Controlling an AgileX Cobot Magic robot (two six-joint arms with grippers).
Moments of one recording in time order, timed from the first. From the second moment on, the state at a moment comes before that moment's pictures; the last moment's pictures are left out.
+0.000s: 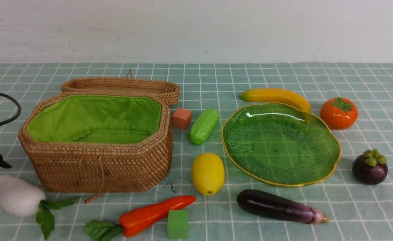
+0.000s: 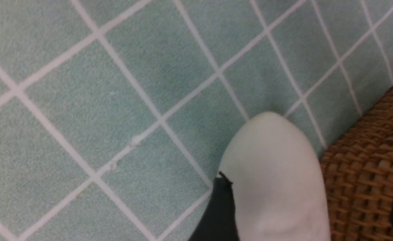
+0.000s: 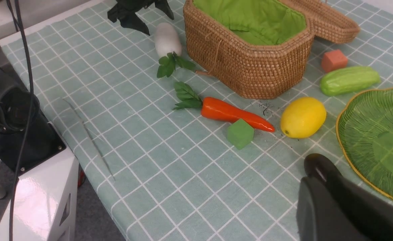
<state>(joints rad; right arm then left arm) 0.41 0.56 -1.08 0.51 1.15 -0.42 0.42 1.55 -0.79 -0.59 0.36 -0.14</state>
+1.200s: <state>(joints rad) 0.41 0.56 -1.08 0.51 1.16 -0.42 0.42 1.70 -0.83 -0.61 0.37 -0.08</state>
